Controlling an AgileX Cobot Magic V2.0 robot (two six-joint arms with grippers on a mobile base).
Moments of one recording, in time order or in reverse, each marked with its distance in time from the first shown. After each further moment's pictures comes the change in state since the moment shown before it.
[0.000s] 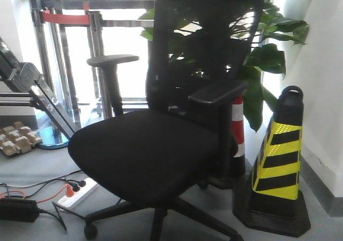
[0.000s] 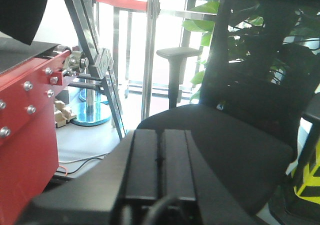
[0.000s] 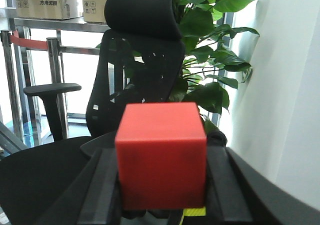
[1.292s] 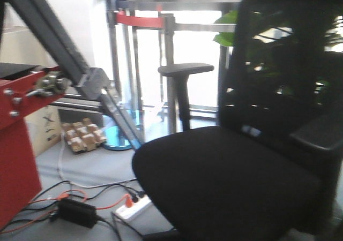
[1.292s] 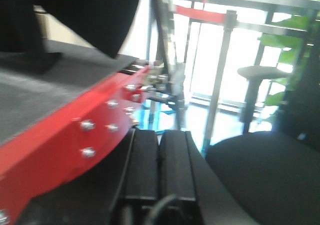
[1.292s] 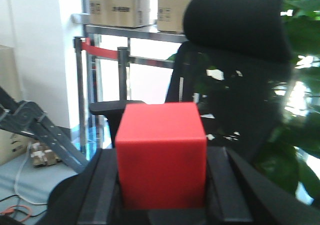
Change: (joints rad) left arm 0.000 0.000 0.000 0.000 0.000 0.000; right arm 0.000 0.000 0.000 0.000 0.000 0.000
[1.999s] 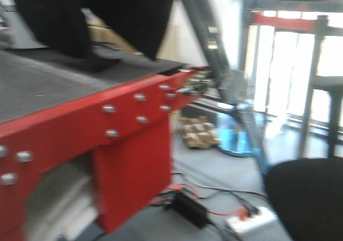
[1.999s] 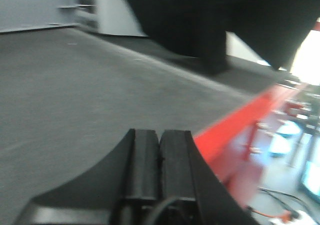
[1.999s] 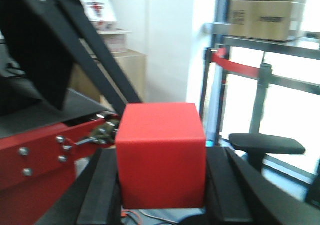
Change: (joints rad) left arm 0.000 0.000 0.000 0.000 0.000 0.000; right arm 0.000 0.000 0.000 0.000 0.000 0.000
